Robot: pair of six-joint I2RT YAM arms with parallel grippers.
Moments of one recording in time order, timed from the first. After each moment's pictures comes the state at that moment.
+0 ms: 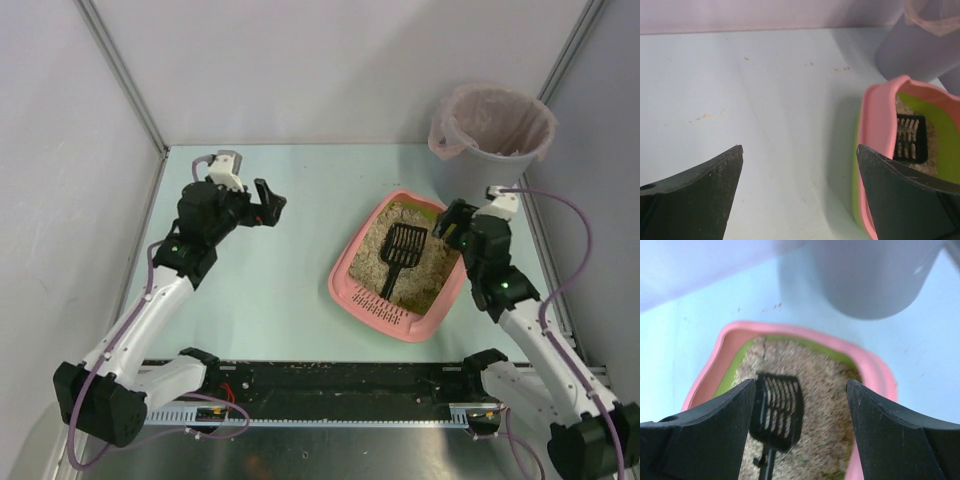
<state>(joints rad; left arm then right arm) -0.35 1.05 0.94 -0.14 0.13 -0.26 0.35 0.87 0.71 -0.16 0.39 0.45</state>
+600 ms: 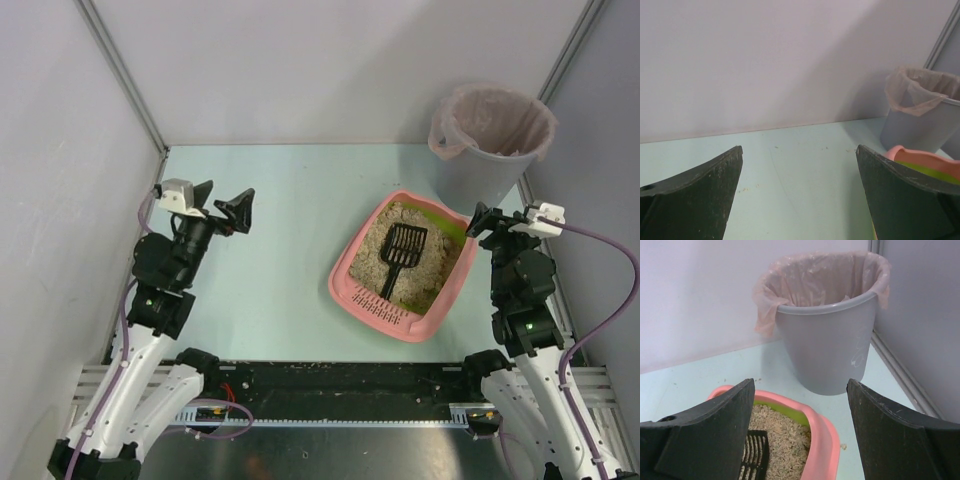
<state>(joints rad) -0.31 0.68 0.75 0.15 0.03 -0.15 0.24 0.53 0.64 0.01 0.42 0.14</state>
